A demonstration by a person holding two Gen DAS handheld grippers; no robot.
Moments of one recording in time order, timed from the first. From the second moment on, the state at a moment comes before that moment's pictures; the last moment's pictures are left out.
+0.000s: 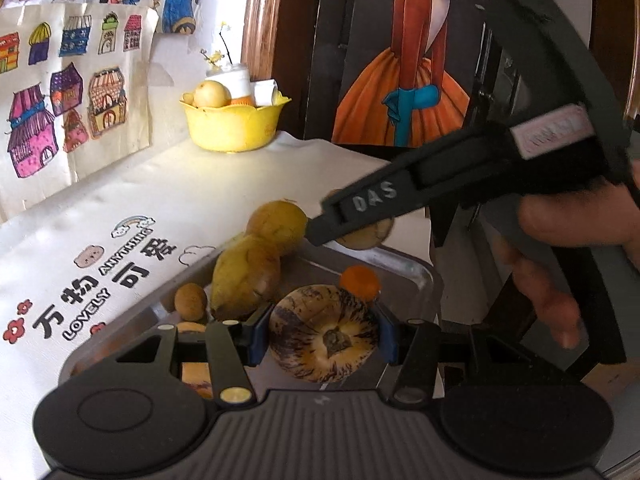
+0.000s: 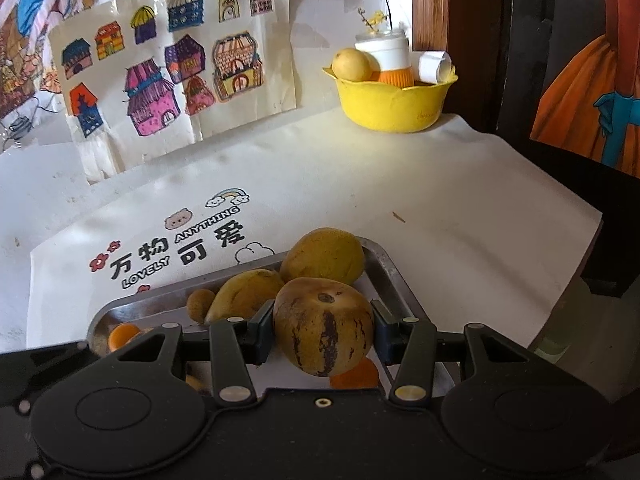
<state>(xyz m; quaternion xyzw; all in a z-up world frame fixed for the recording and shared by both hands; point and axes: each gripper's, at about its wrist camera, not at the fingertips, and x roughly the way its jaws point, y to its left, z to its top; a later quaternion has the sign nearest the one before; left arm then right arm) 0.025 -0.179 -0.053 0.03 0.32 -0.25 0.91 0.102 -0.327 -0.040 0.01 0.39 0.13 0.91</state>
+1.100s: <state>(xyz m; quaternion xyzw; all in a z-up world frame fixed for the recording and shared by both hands) 0.046 -0.181 -0.077 0.04 0.34 -0.22 0.91 0.139 -0.314 -0.093 -0.02 0.43 0.13 0.90</state>
